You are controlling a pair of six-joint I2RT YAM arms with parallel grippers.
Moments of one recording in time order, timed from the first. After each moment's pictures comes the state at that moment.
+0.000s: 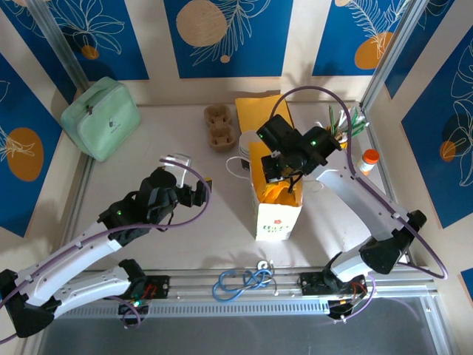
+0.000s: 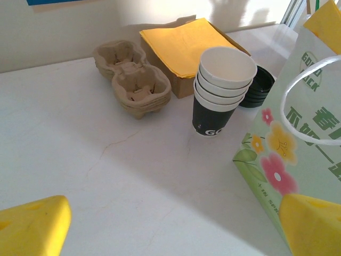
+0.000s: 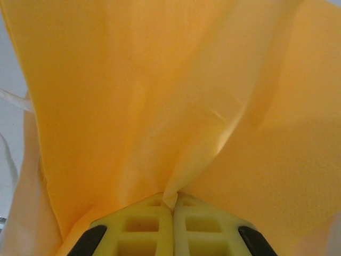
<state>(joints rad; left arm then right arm) -0.85 0.88 0.87 -0.46 -0.37 -0.28 0.74 1.47 1.70 -1.40 0.19 0.45</state>
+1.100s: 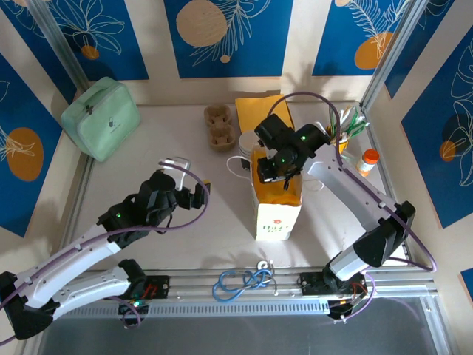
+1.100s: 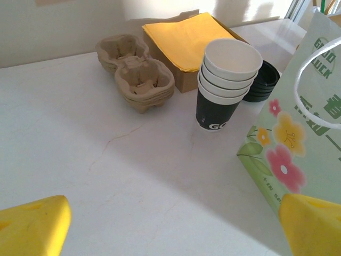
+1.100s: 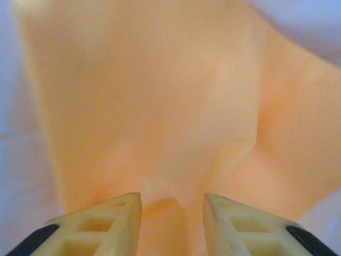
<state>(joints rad) -0.85 0.85 0.84 -0.46 -0.38 -0.28 0.68 1.53 1.67 -1.37 0.06 0.41</state>
